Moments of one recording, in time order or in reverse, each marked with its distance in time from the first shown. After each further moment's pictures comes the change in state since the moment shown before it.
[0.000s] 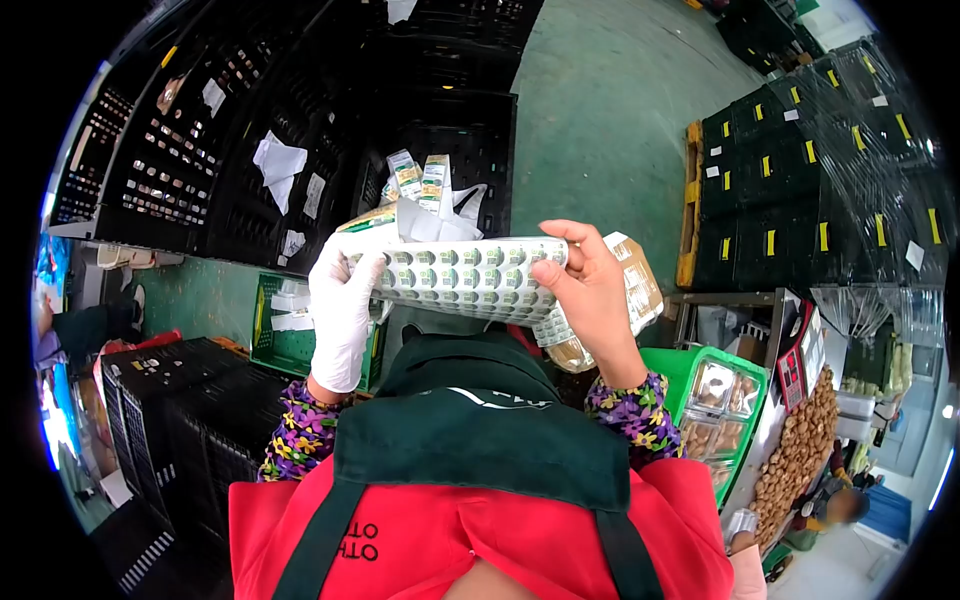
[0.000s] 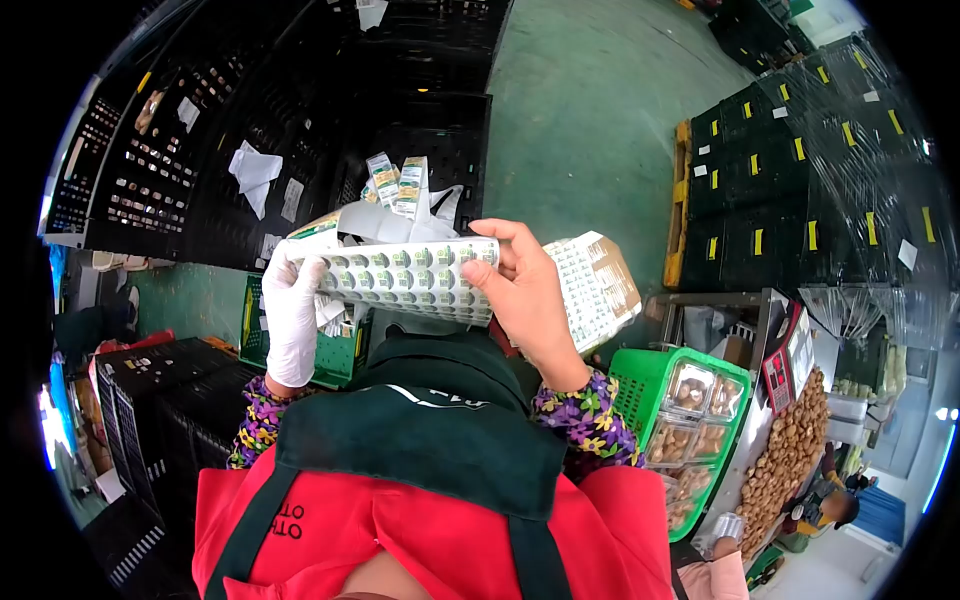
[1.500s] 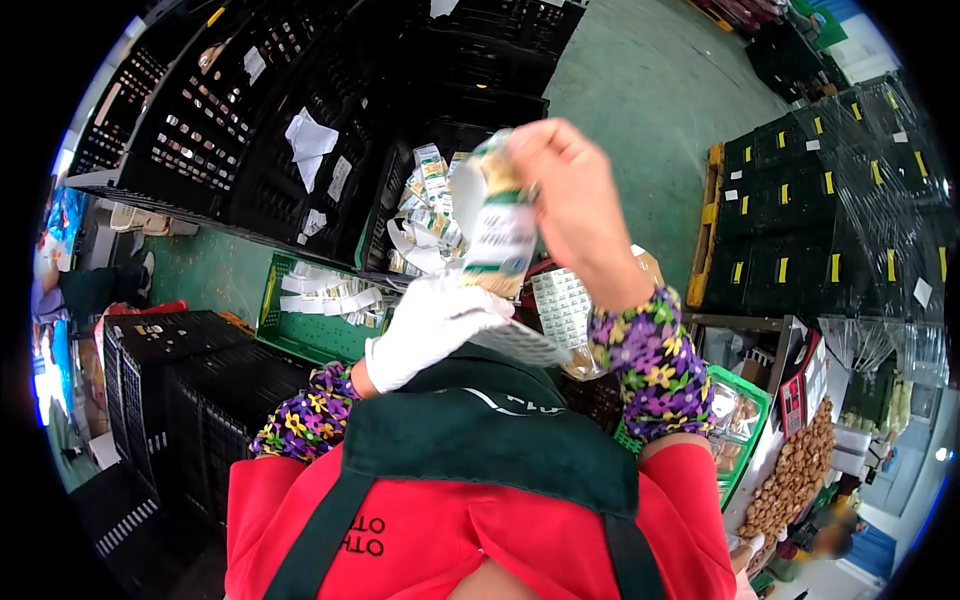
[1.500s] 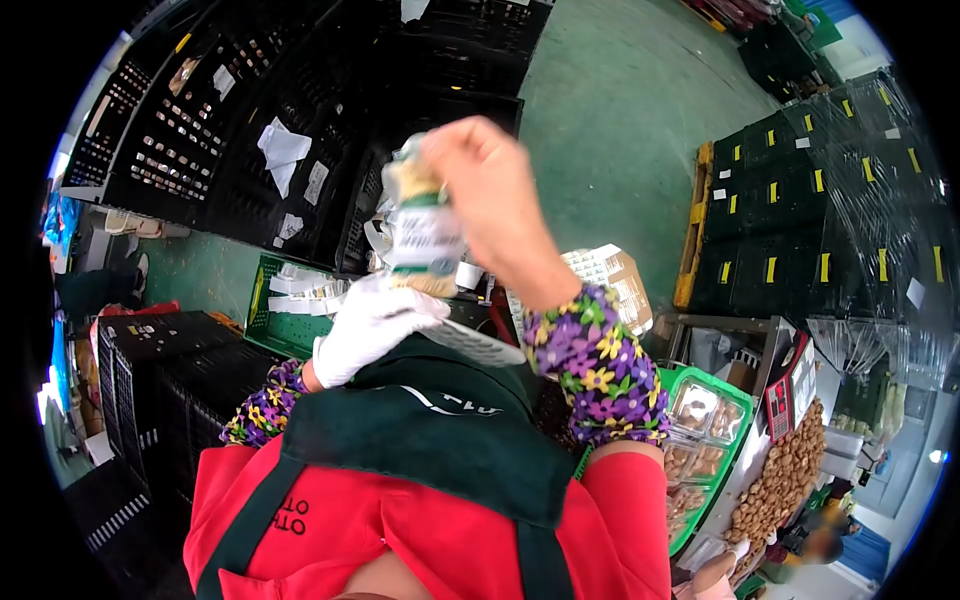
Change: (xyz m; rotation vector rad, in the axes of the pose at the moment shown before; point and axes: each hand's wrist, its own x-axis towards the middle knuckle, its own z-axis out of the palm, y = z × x) left_hand -0.028 0.004 0.034 0.624 -0.594 0.315; right_hand 0.079 -0.034 0.063 0.299 -0.133 -0.044
